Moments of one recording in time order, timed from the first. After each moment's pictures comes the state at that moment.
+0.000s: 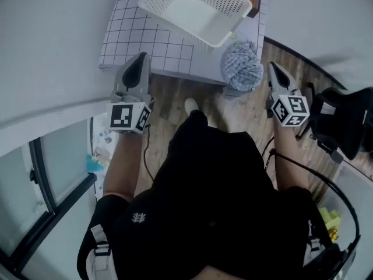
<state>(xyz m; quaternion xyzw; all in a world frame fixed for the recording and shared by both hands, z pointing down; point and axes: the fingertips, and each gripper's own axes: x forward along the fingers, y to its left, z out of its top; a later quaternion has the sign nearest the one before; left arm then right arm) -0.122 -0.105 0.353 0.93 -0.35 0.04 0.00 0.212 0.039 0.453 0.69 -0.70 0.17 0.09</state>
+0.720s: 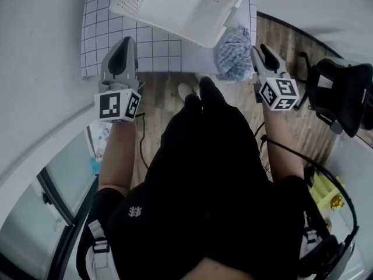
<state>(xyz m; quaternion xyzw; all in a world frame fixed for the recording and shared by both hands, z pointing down) -0.081 -0.206 0.397 0.95 -0.32 0.04 0.04 0.215 -0.014 0.504 0.72 -0.64 0.22 0.11</state>
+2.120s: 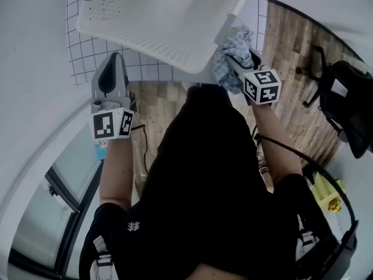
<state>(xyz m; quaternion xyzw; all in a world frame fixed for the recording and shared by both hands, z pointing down) -0.040 -0.221 0.481 0.92 -0.35 0.14 0.05 0.207 -0.043 0.682 0.61 -0.67 0.39 0.17</state>
